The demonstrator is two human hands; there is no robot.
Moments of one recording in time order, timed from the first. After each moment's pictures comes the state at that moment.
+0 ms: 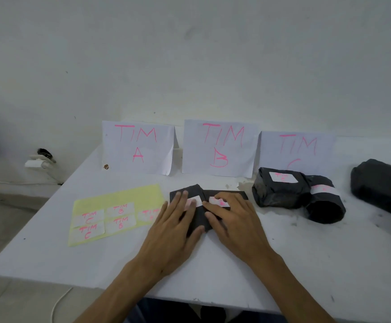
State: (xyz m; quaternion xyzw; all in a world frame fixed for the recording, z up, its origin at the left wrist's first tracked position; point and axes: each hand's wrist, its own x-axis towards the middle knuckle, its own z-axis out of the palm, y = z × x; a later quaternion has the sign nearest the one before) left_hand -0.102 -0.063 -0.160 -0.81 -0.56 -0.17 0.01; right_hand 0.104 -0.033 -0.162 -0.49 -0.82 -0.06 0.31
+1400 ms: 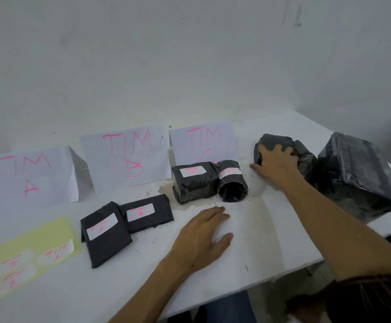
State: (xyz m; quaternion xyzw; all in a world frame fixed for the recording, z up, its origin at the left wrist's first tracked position) left_hand 0.106 -0.052 -0.170 -0.89 -0.34 -0.23 -0.19; right_hand 0.392 0.018 -0.085 -0.86 -0.51 -0.03 -0.02
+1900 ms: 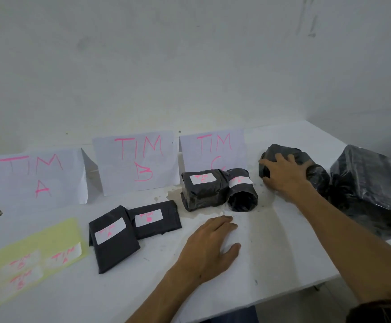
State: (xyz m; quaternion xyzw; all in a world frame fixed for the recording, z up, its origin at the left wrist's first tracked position) left_hand 0.105 -0.050 -0.174 -0.89 -0.35 -0.23 -0.20; right_hand 0.391 0.026 -0.087 -0.82 -0.56 -0.06 -0.10
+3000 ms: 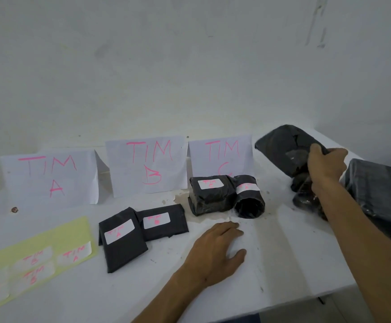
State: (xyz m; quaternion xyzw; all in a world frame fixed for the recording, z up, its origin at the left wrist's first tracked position) left_hand 0.104 -0.052 -0.166 -0.89 -0.35 -0.23 -0.21; right_hand 0.391 -0.001 -0.030 -0.75 -0.20 0.10 0.62
